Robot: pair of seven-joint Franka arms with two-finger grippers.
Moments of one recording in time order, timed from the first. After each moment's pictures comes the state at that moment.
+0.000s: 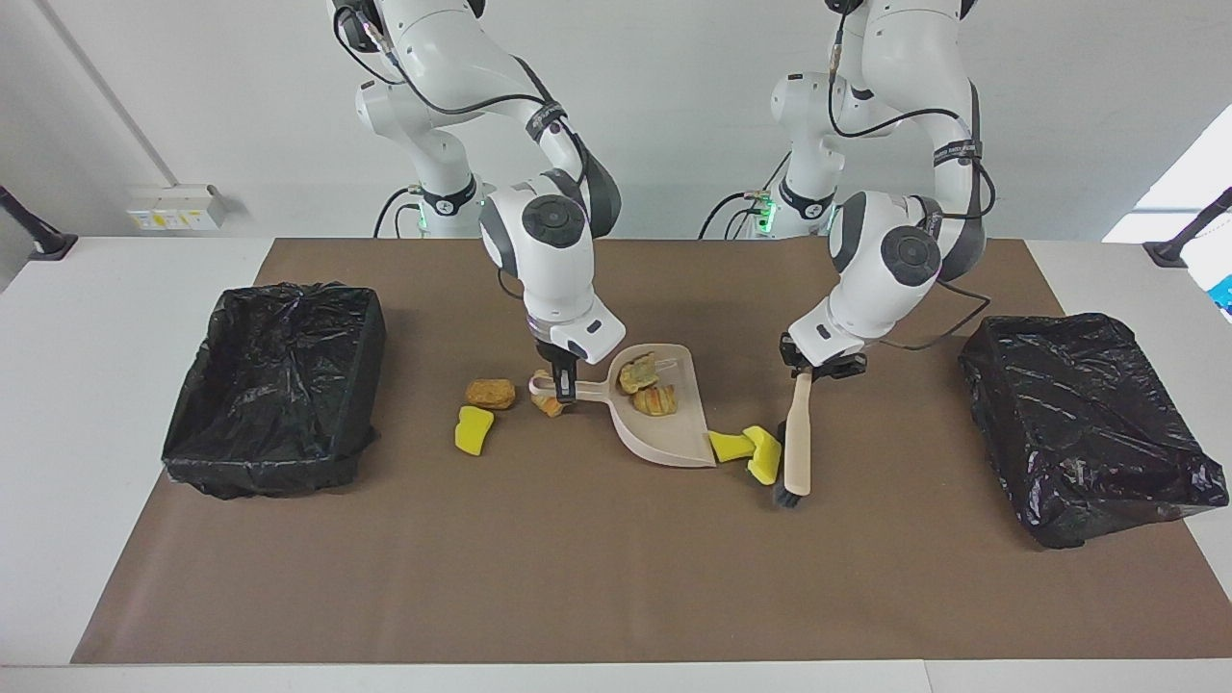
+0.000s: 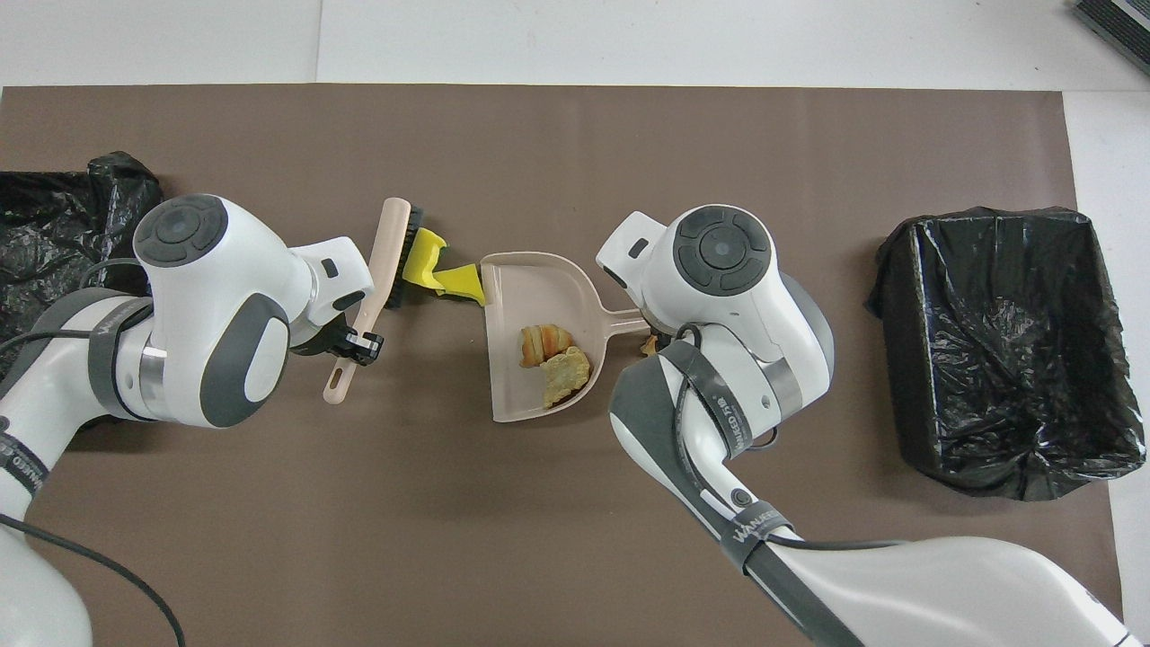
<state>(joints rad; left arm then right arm) -0.27 0.19 -0.03 -1.98 -0.10 1.95 0.13 0.32 0.35 0.15 -1.75 -0.10 2.11 -1.13</state>
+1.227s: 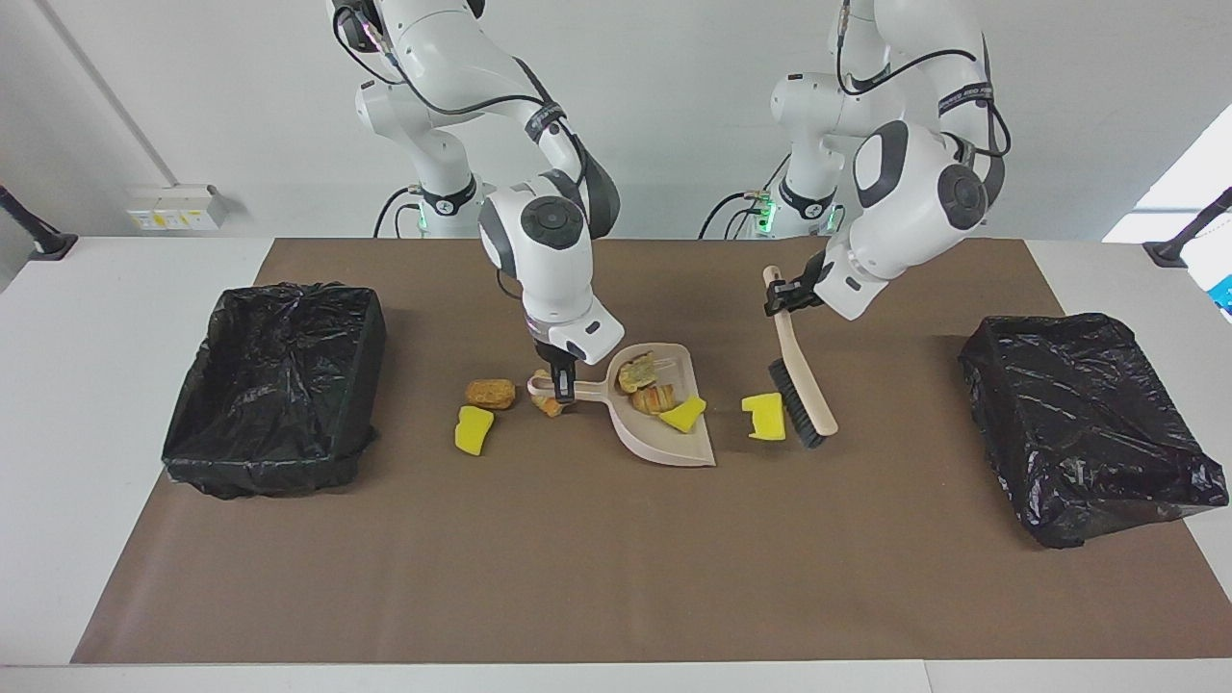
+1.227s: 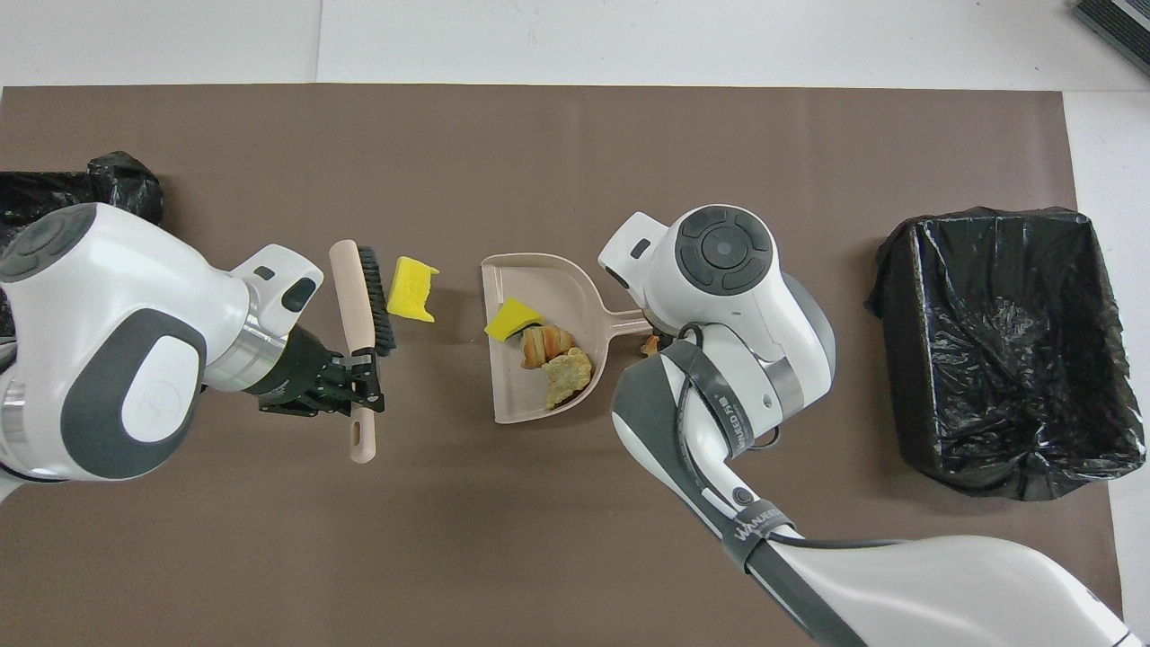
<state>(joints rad) -0.24 -0.02 -0.01 -2.02 -0.39 1.76 -0.31 0.32 0.35 0.15 -1.75 -0.10 2.11 -1.13</state>
